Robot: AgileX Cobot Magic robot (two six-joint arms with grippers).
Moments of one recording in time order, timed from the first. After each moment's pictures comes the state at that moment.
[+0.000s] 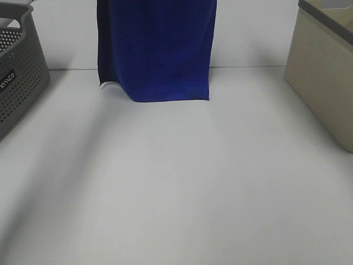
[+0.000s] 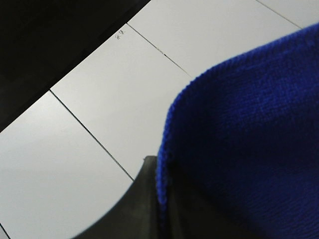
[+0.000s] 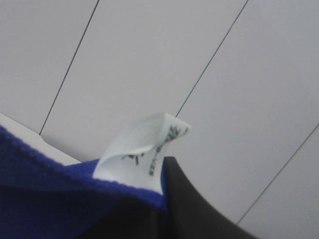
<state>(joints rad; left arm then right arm) -0.25 2.31 -2.48 0.42 -0.38 0.42 0.34 2.07 -2.30 -0.55 0.27 0.06</state>
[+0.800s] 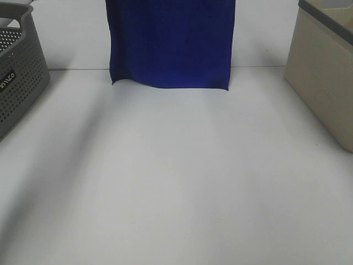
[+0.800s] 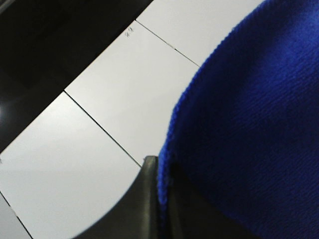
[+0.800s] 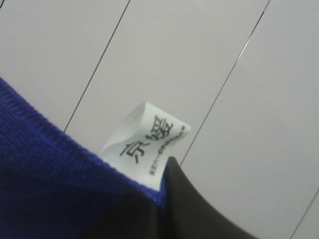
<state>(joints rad) -0.21 2.36 -2.52 0.42 -0.44 0.47 0.29 2.13 -2.30 -0.56 -0.06 0.10</state>
